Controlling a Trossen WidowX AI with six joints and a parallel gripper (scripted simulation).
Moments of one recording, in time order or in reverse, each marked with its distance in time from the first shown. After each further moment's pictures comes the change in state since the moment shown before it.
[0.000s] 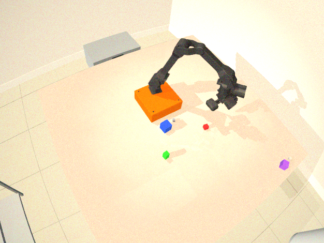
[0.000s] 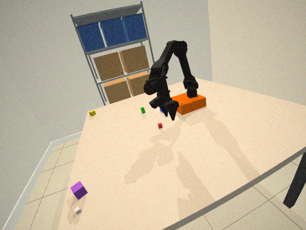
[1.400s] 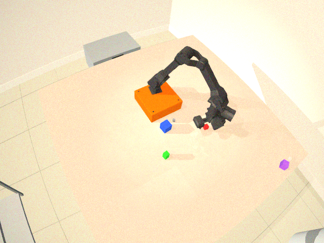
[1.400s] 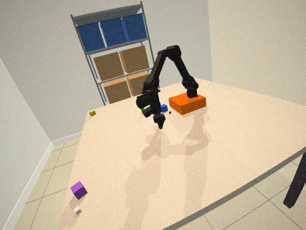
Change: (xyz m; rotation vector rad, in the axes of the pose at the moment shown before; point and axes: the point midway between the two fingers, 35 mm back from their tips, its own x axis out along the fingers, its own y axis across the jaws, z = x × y) arm 0.060 -0.110 0.035 0.187 -0.023 -0.181
